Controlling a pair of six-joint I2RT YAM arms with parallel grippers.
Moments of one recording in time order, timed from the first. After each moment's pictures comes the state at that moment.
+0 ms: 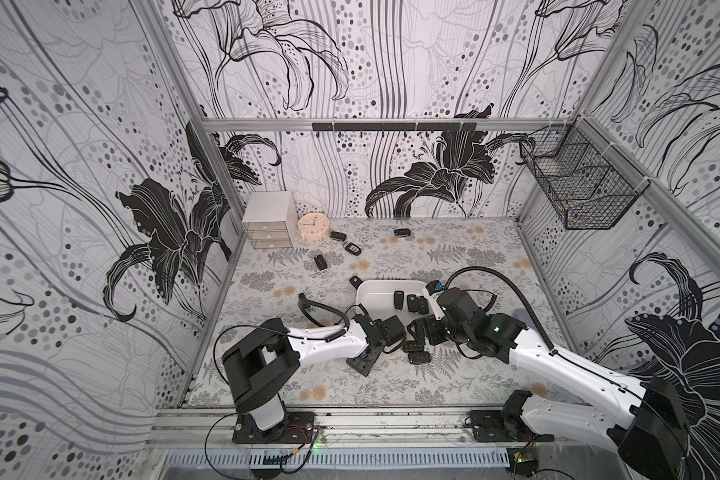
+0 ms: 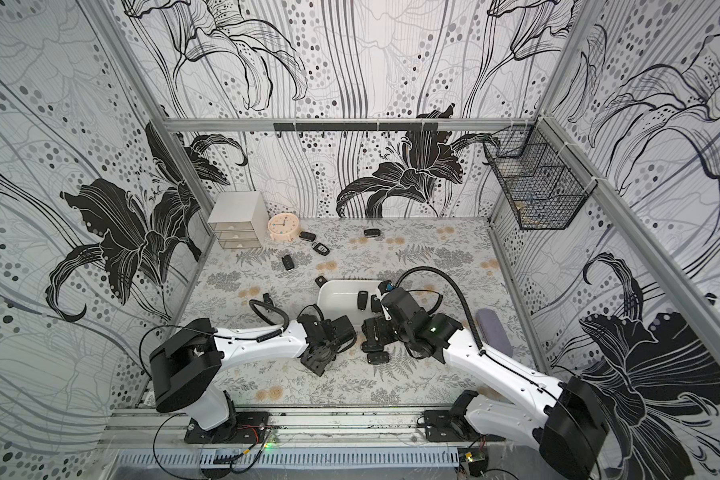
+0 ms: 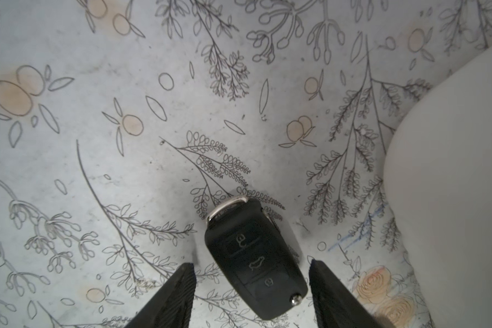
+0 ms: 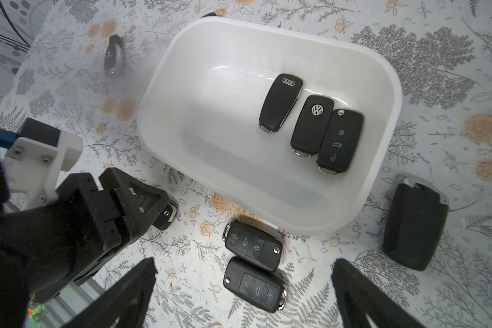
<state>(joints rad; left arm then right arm) -1.00 1.69 0.98 -0.77 -0.22 -2.04 0.80 1.10 0.78 -0.52 0.02 0.43</state>
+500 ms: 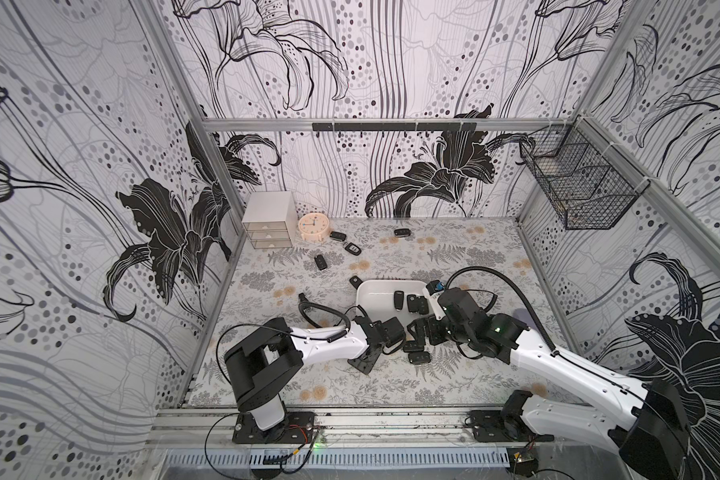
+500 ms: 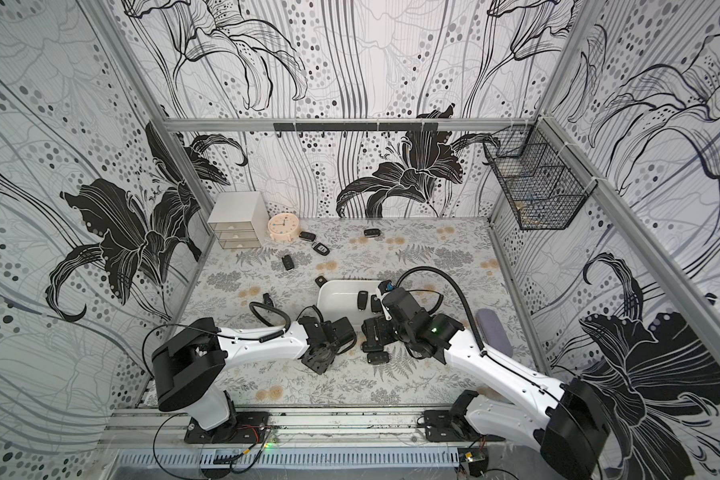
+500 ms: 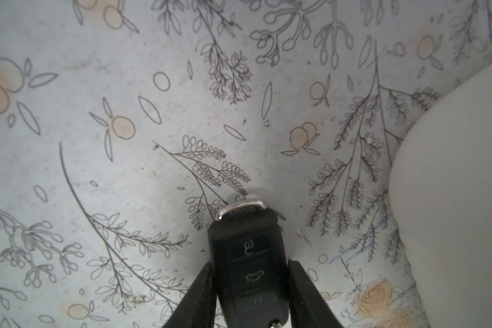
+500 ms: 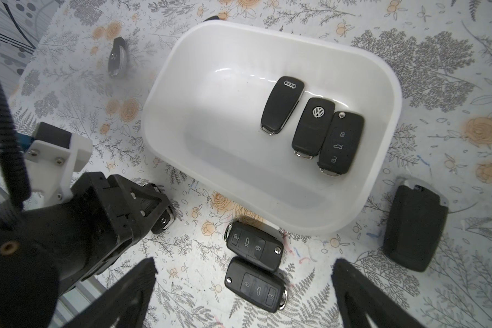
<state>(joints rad) -1.00 1.68 0.96 -0.74 -0.24 -2.06 0.80 1.09 0.78 -0.52 0.02 0.42</state>
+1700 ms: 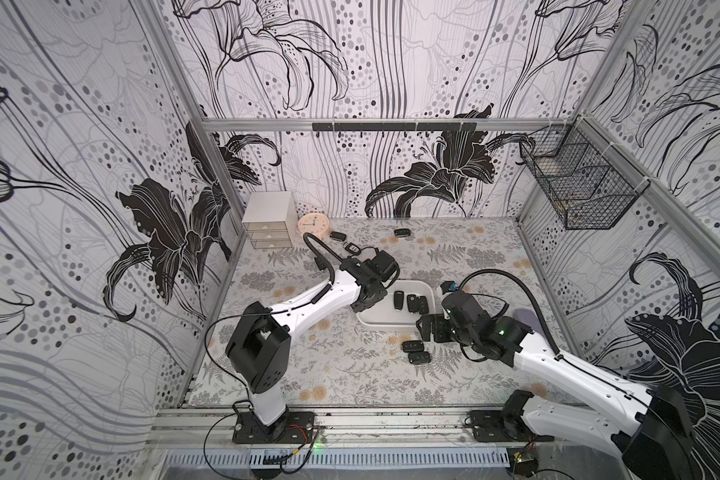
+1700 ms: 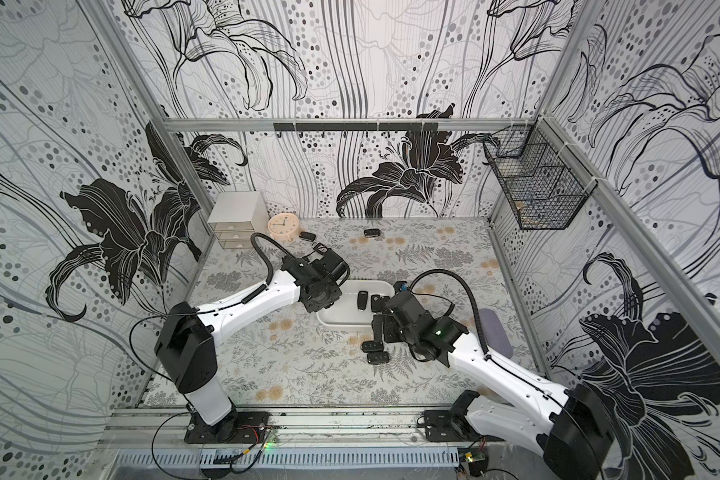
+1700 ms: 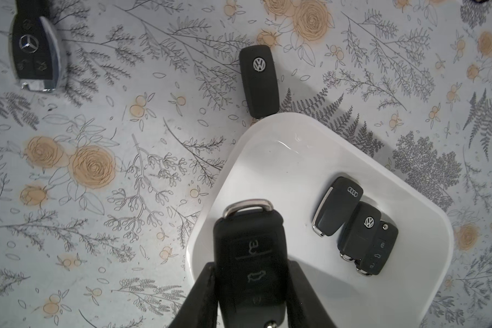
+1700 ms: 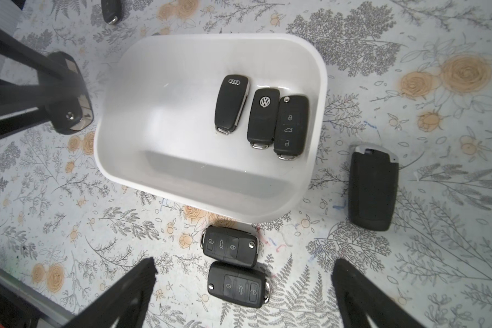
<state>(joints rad) -0.71 1.78 1.47 -0.95 -0.26 -1.19 0.78 1.06 0.74 -0.56 0.13 0.61</state>
